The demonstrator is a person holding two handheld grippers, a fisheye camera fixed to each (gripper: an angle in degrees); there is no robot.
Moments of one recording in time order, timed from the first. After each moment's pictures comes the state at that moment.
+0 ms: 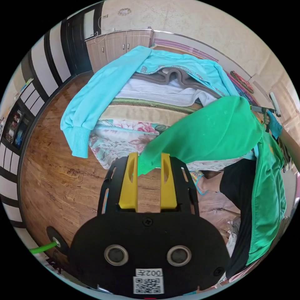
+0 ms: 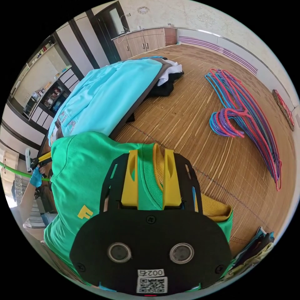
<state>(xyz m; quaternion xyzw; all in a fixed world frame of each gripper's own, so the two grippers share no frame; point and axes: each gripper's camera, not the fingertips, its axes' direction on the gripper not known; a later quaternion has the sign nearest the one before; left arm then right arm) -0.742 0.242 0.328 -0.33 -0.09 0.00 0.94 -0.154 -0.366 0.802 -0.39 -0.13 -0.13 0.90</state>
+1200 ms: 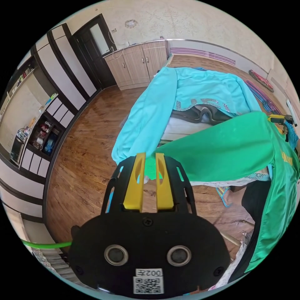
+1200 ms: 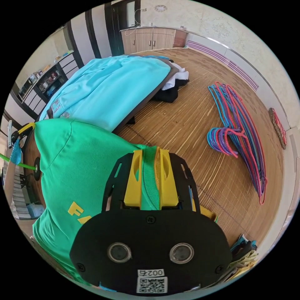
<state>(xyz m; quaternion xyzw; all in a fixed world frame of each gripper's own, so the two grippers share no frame) -0.749 0.152 0.291 -0.30 -0.21 0.05 0.93 -0.221 -0.381 0.805 -0.39 -0.11 -0.20 0.89</state>
